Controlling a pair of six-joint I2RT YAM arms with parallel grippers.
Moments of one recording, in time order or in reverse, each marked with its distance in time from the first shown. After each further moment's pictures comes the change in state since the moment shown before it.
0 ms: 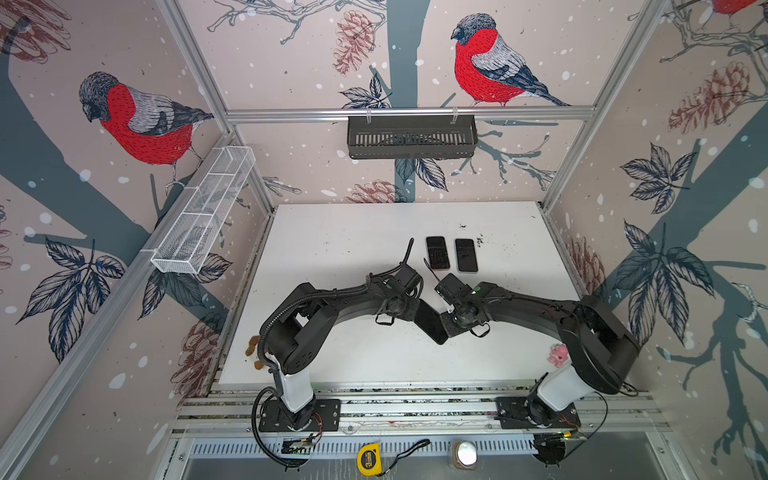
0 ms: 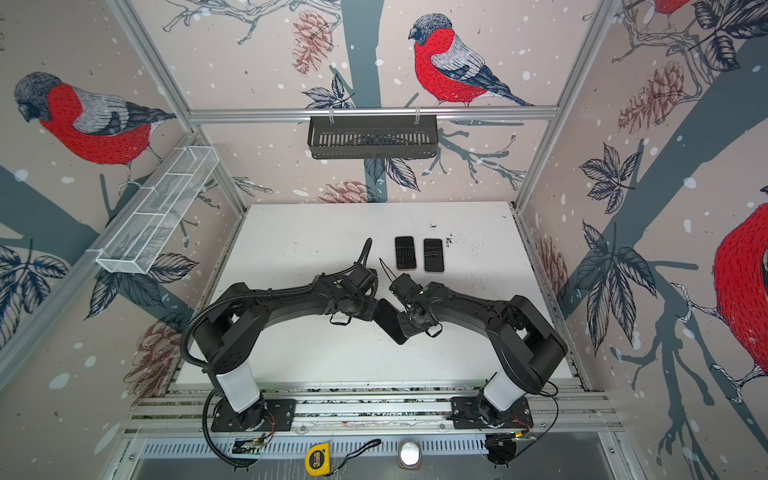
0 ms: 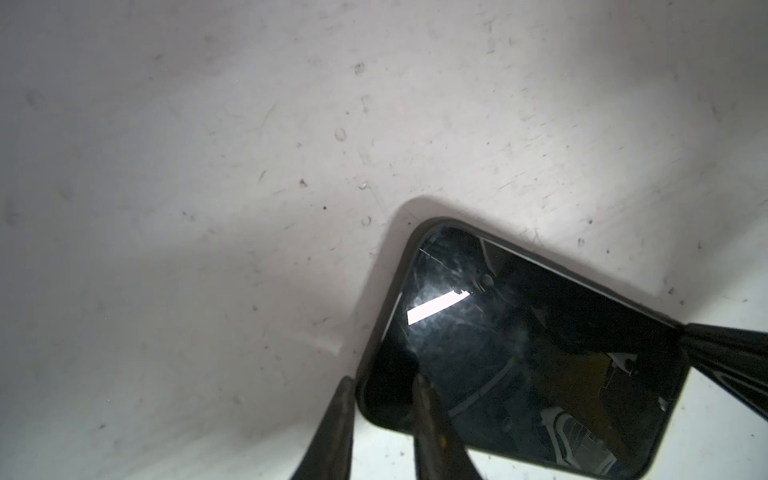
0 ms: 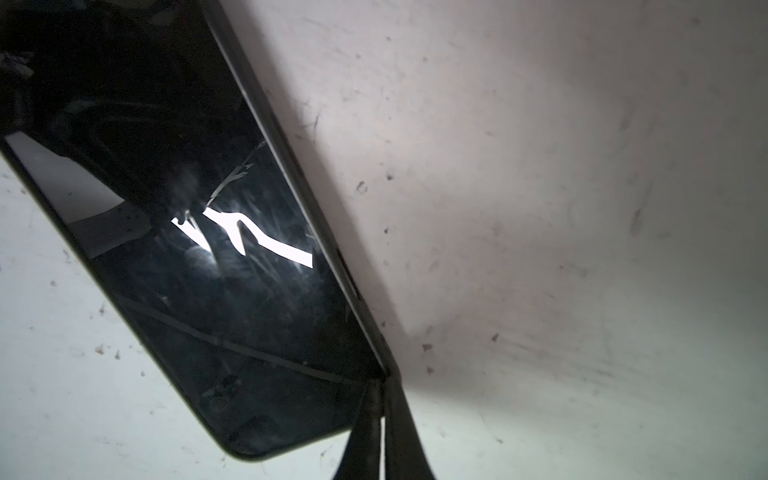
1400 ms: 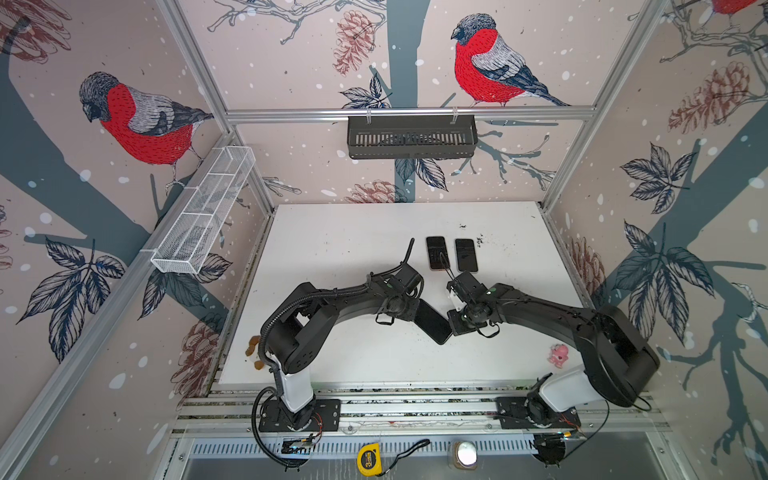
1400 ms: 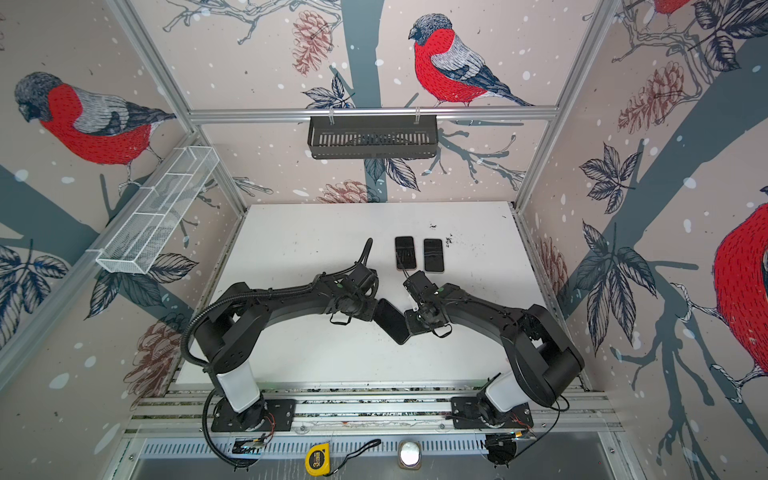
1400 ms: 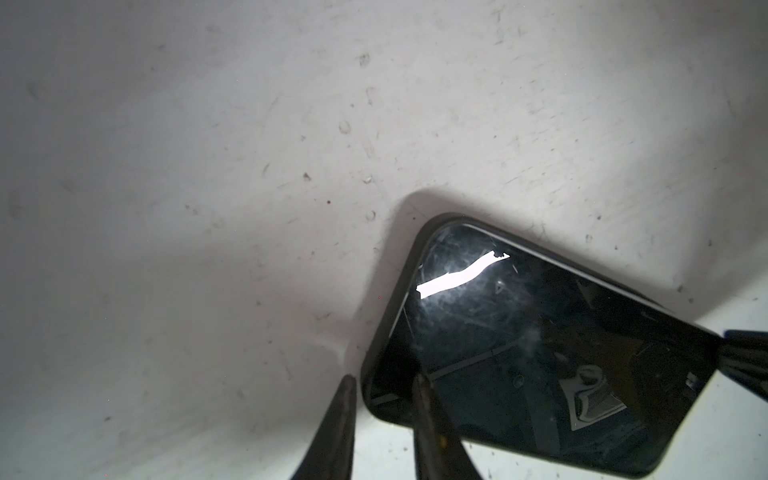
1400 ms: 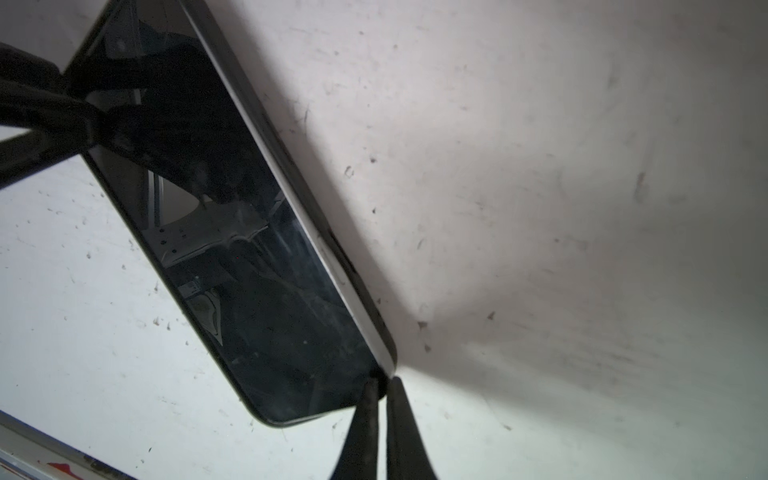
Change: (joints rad) left arm -0.007 0.013 0.013 -0.018 -0.004 -0.003; right arm -0.092 -0.077 -0.079 0.049 -0.145 -0.001
